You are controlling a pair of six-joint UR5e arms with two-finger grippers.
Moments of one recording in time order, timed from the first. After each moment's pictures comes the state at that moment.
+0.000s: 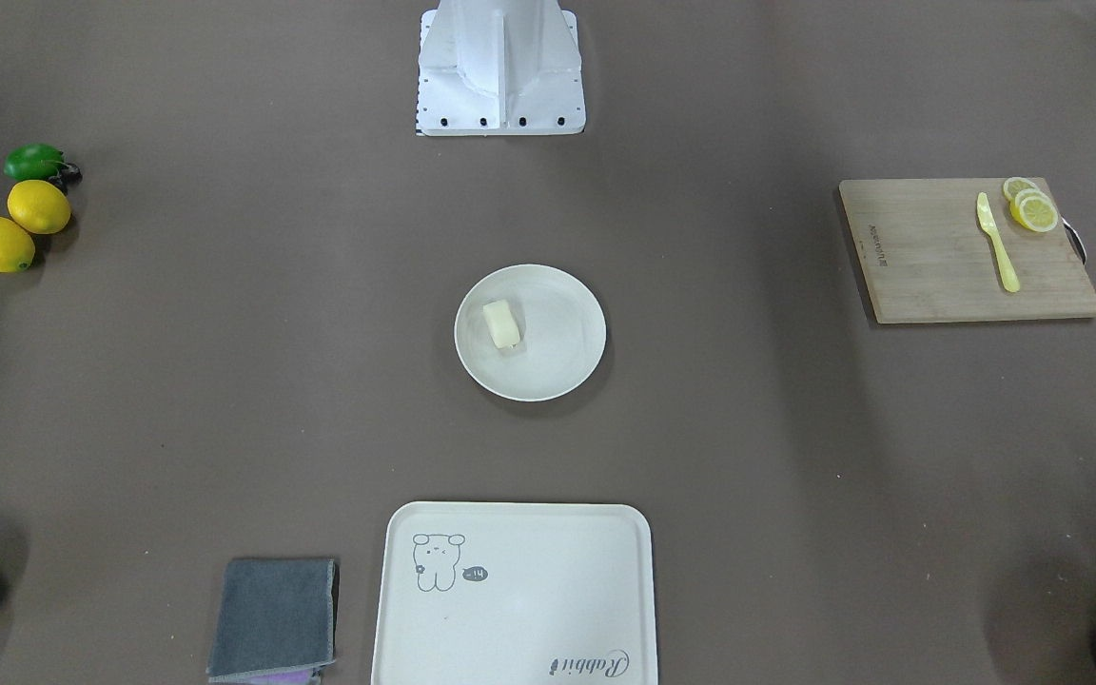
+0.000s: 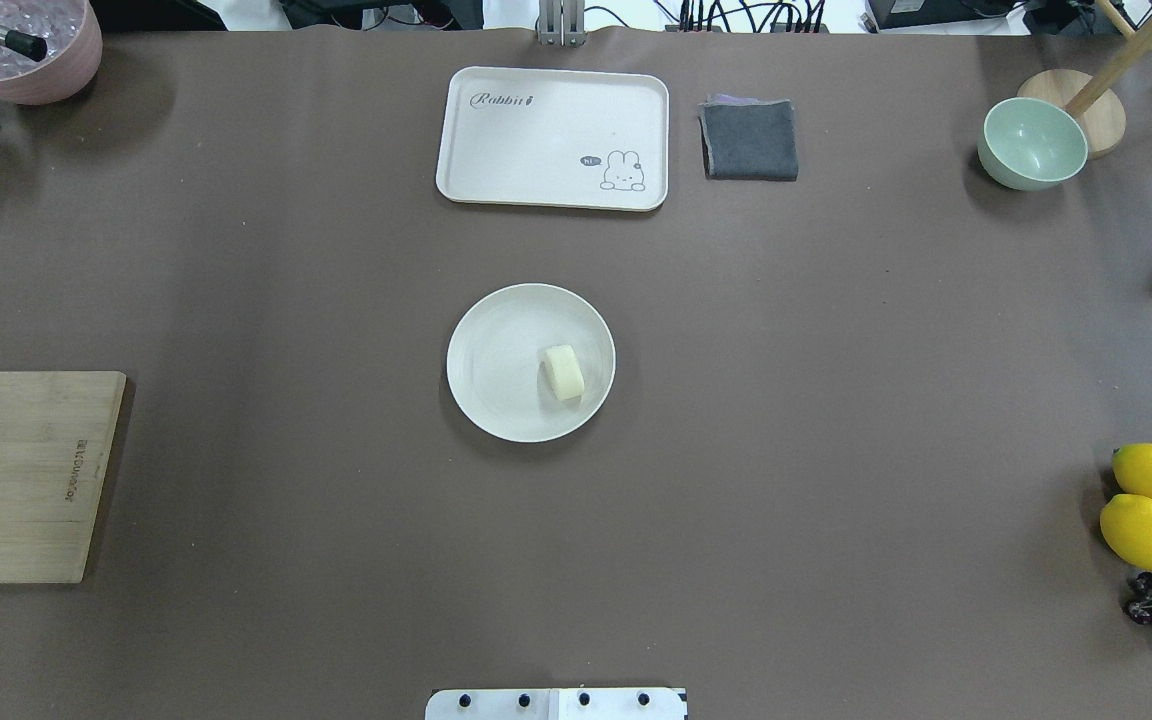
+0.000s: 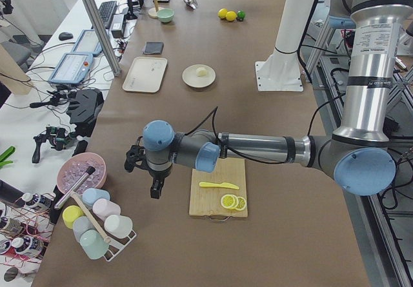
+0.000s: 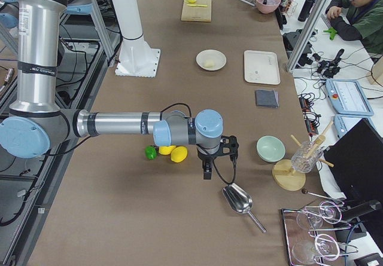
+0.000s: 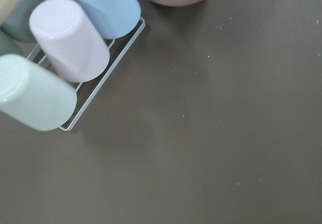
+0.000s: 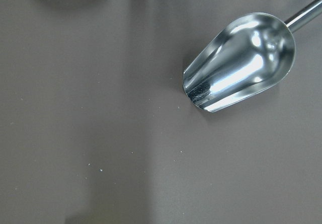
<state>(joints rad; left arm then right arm) -1.55 -1.61 -1.55 -1.79 -2.37 -0.08 1.52 -1.70 1.74 -1.49 2.36 0.10</state>
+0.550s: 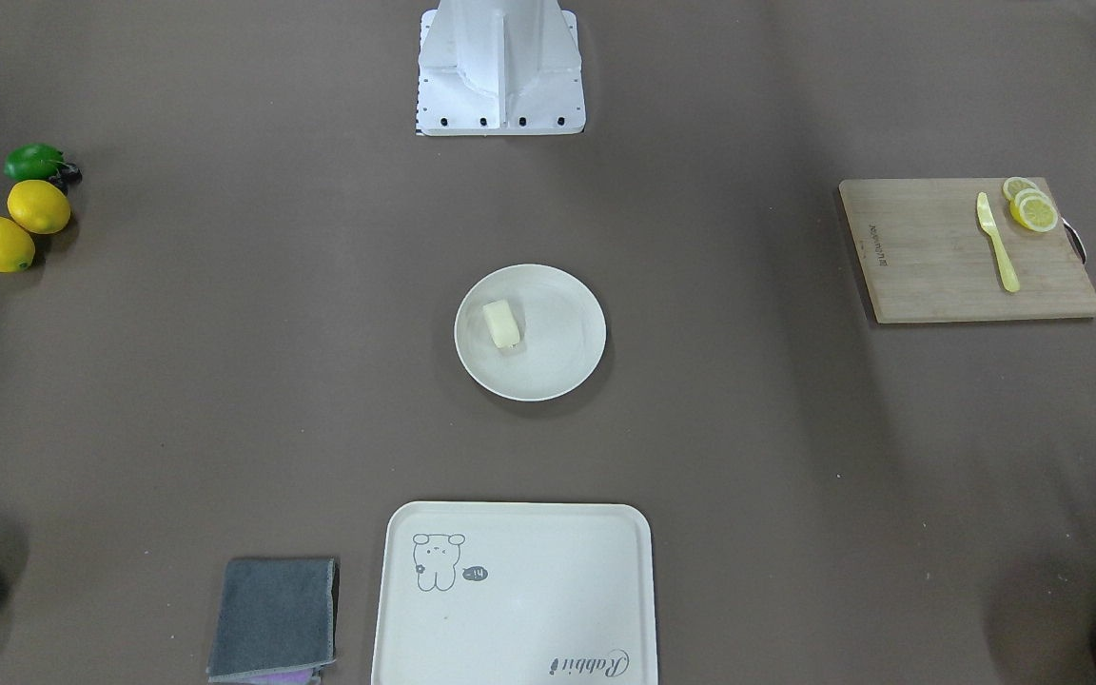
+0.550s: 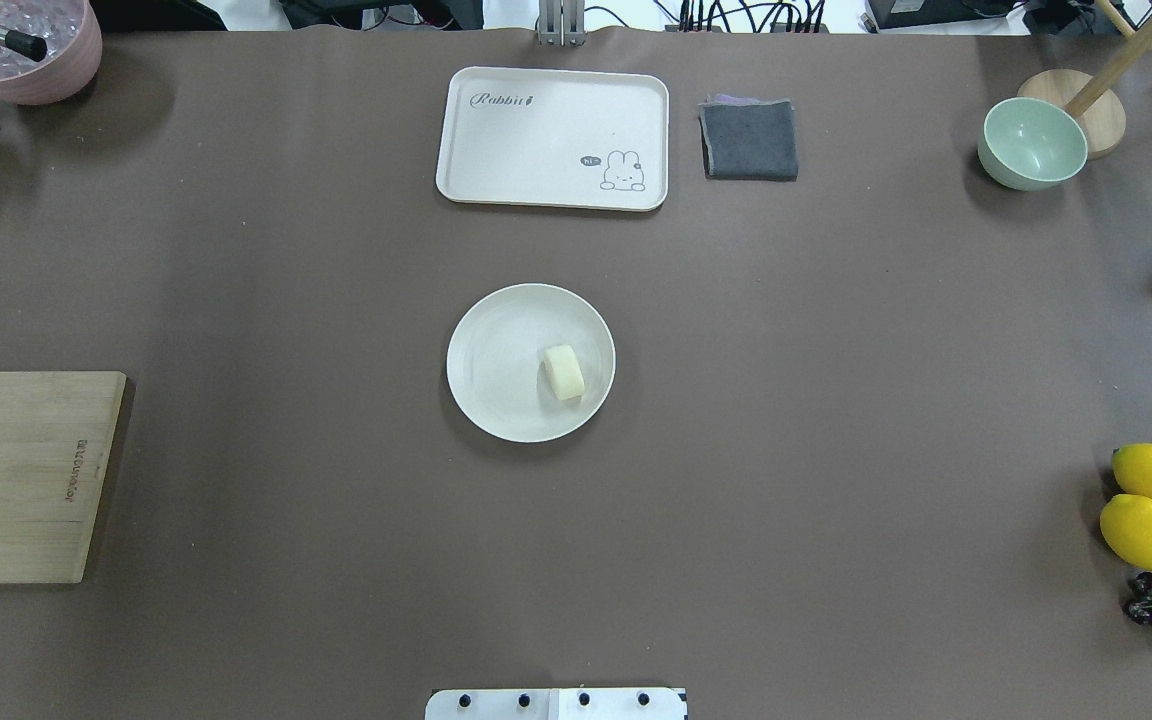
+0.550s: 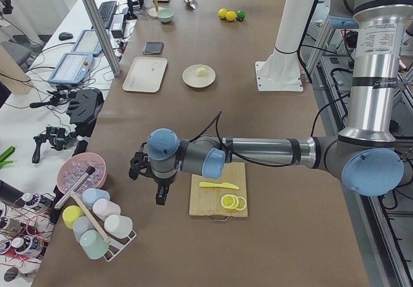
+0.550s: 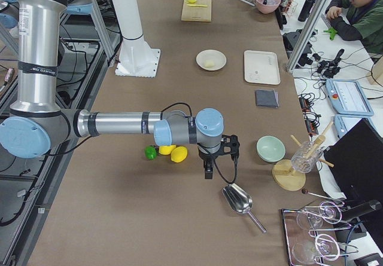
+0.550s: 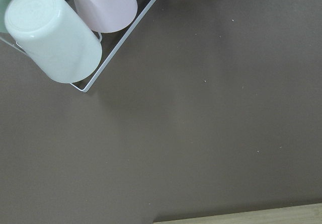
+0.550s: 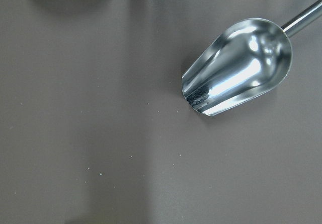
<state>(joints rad) -1.56 -1.60 -1.55 -1.79 -2.38 -0.07 1.52 -1.69 1.74 -1.48 2.36 0.11</state>
